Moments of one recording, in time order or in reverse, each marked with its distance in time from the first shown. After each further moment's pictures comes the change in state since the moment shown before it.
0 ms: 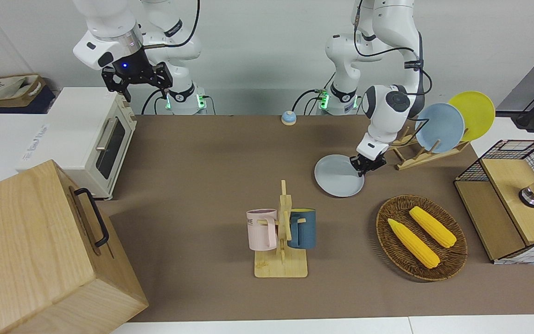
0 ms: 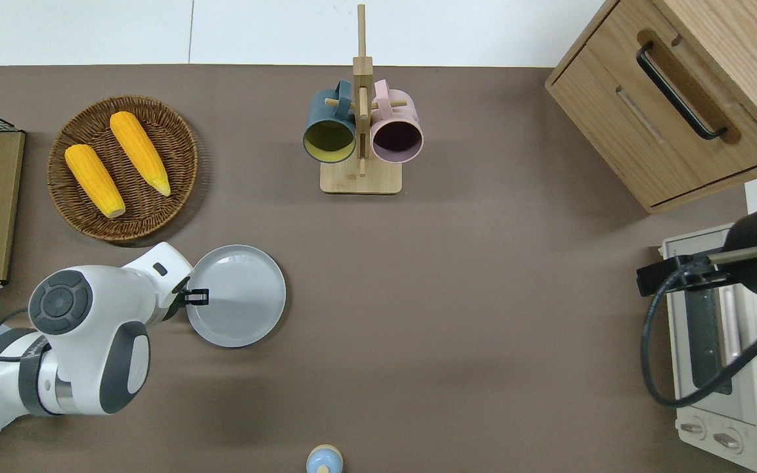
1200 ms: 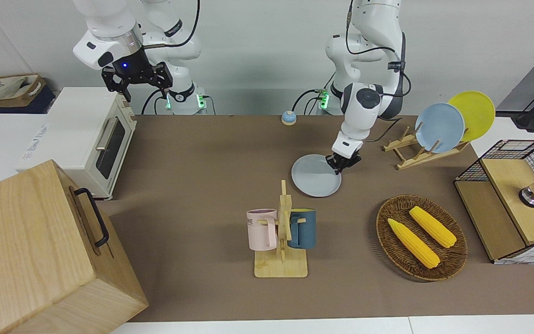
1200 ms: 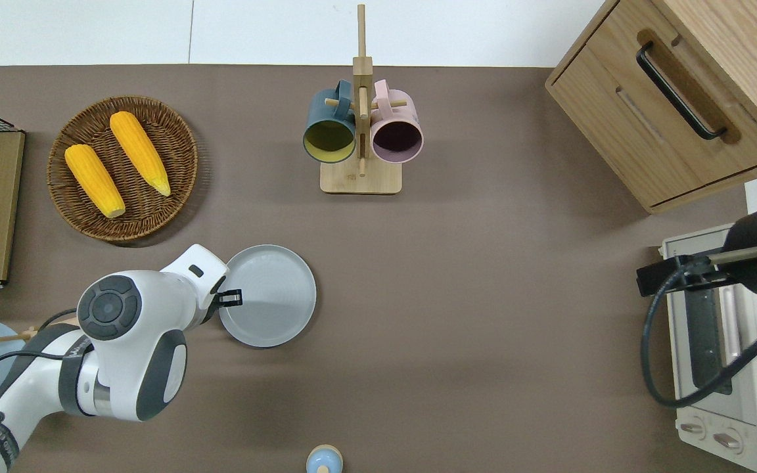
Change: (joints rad) left arm -0.002 0.034 -0.249 0.019 0.000 0.036 -0.408; right arm 0.000 0.000 0.000 0.000 0.000 0.000 0.000
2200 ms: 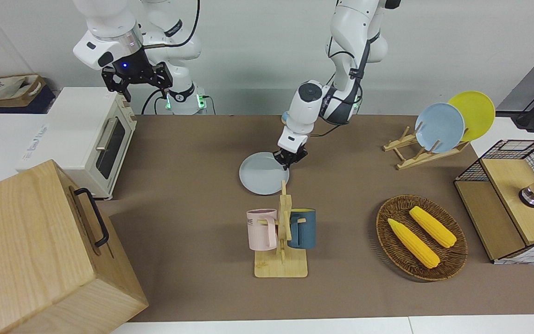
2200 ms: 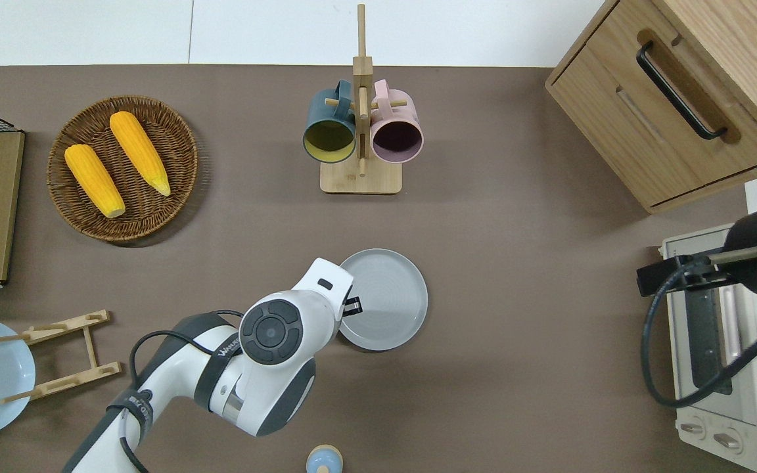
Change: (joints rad) left arm -0.132 0.111 -0.141 0.131 0.001 0.019 -0.371; right arm 0.000 0.000 0.000 0.000 0.000 0.000 0.000
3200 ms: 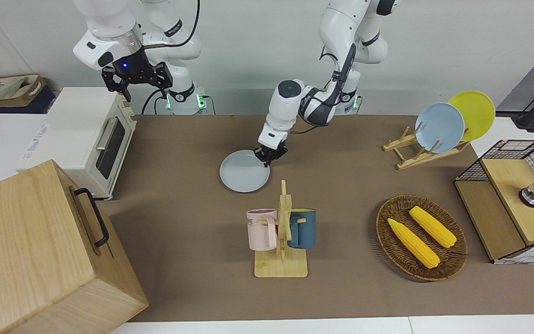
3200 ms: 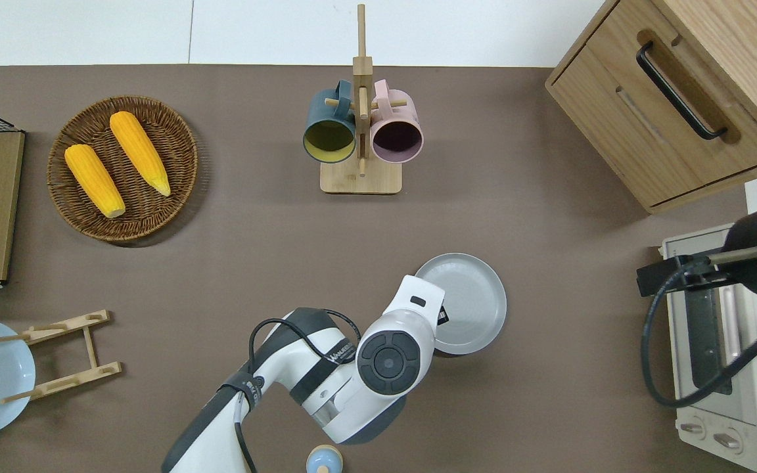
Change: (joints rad) left arm -0.214 0.183 -0.002 0.212 0.167 0.040 -0.430; right arm 0.000 0.000 0.000 0.000 0.000 0.000 0.000
